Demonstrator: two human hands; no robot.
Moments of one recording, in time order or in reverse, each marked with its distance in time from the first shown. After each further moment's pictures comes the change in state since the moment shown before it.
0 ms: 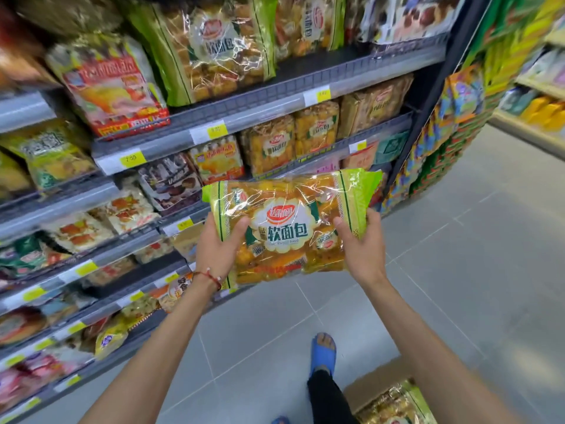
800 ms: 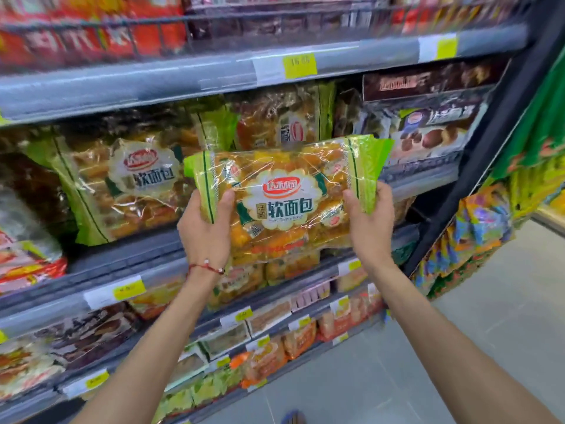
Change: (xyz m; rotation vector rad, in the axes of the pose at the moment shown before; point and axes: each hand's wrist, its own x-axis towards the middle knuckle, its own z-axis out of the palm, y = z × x) left_hand 0.342 0.201 0.163 -0.112 0.504 0.250; right_hand 0.451 -0.113 0.012 0.209 0.025 -0.374
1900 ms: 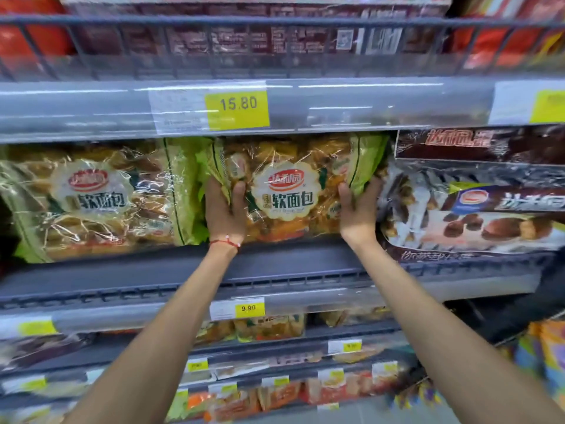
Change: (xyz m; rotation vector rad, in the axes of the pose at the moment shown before) left_hand 0.117 -0.038 0.198 0.197 0.158 -0.151; right_hand 0.245 0.101 0.085 -0.019 -0.339 -0.042
